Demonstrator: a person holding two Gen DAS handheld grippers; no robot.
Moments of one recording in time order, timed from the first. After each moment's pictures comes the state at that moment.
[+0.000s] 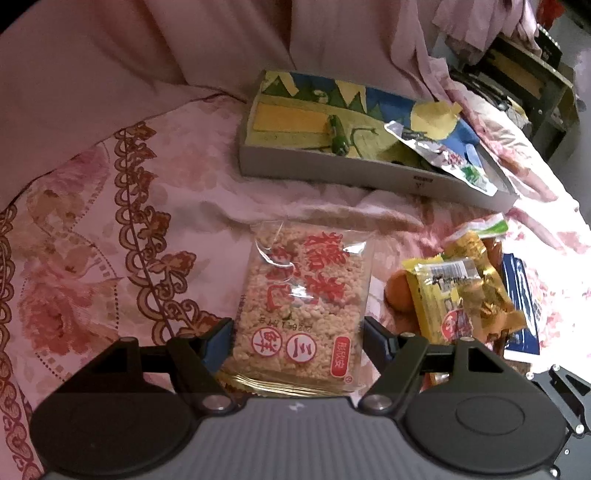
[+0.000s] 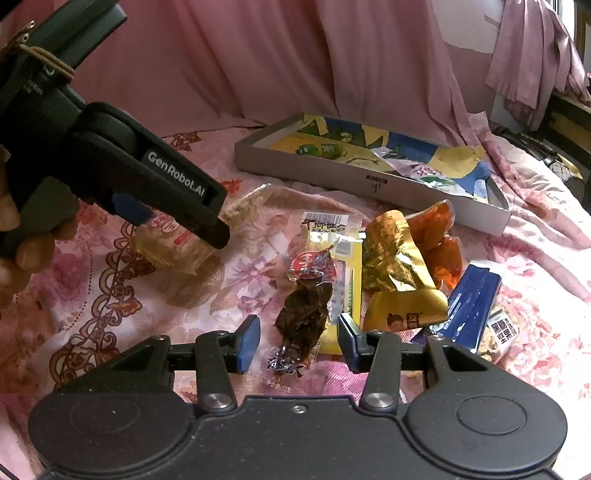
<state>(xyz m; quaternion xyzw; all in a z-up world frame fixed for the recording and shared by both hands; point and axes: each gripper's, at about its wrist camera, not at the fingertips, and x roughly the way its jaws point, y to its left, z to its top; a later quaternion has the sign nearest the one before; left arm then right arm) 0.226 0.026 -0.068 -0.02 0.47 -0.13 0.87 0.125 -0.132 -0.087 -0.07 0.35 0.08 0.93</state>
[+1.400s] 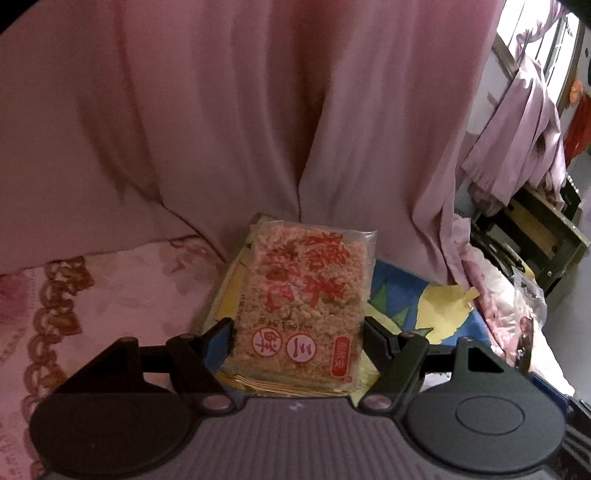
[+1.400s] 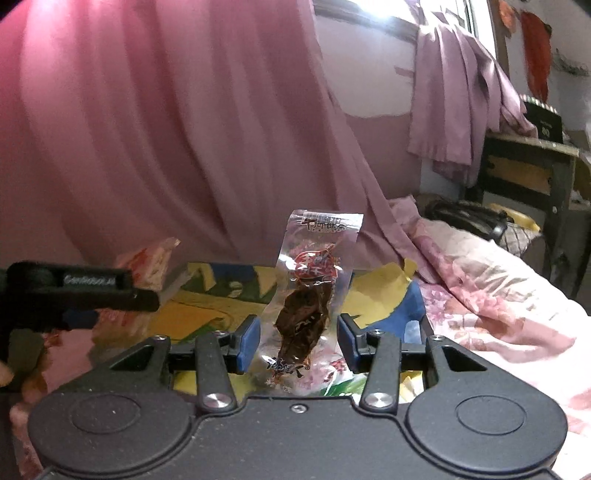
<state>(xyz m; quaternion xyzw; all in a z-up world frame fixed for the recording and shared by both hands) 0.373 0.005 -0.053 -0.16 0.32 -0.11 0.93 0.293 -0.220 -0.025 0.01 0.22 -0.02 0.98</state>
